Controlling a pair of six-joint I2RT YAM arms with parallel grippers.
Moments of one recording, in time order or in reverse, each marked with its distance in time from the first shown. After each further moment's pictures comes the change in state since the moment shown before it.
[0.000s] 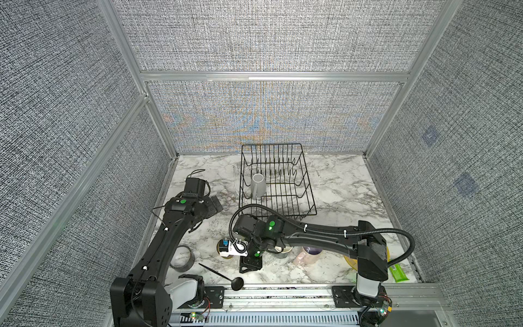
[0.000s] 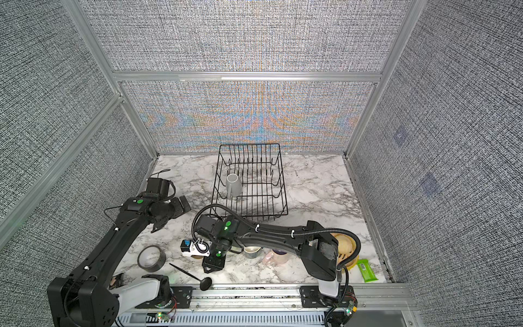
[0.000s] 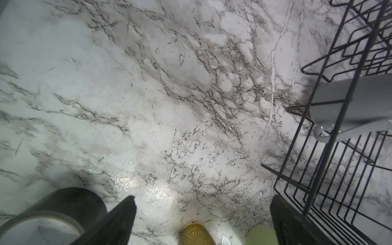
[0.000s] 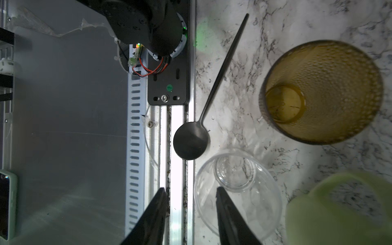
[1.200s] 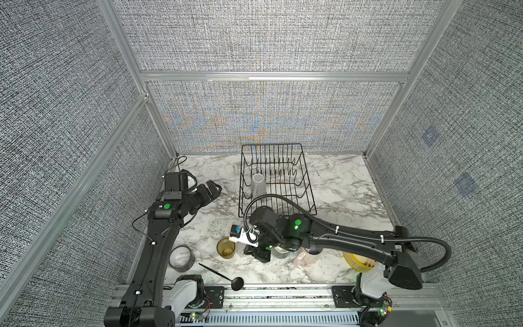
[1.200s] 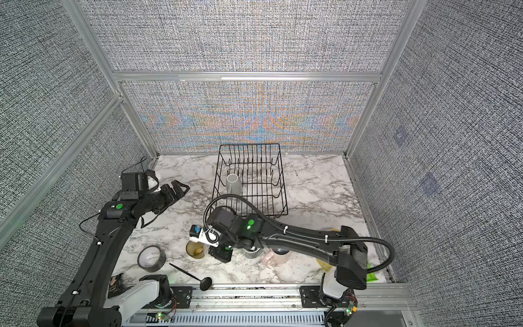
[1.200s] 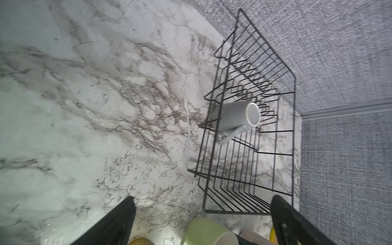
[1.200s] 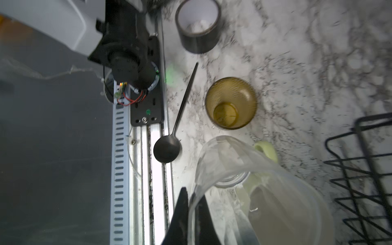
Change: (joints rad) left arm 0.091 -0.111 0.117 0.121 0.397 0.023; right arm -0.101 -0.298 -0.173 0.195 0.122 0.087
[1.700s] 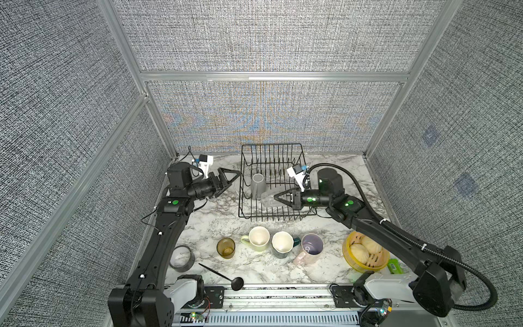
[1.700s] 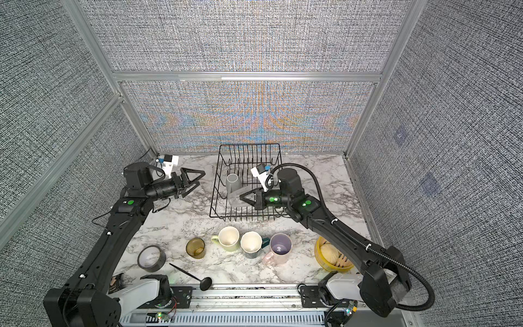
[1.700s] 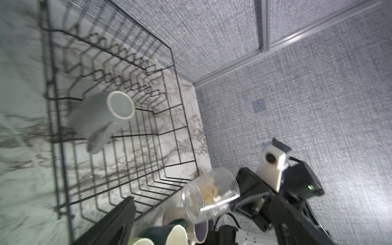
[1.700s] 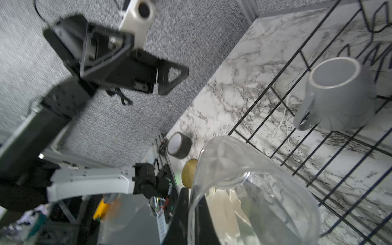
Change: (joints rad) left arm -0.076 0.092 -0.064 0.543 0.562 -0.225; right arm -0.598 -0.273 -0.361 0.663 -0.448 0.745
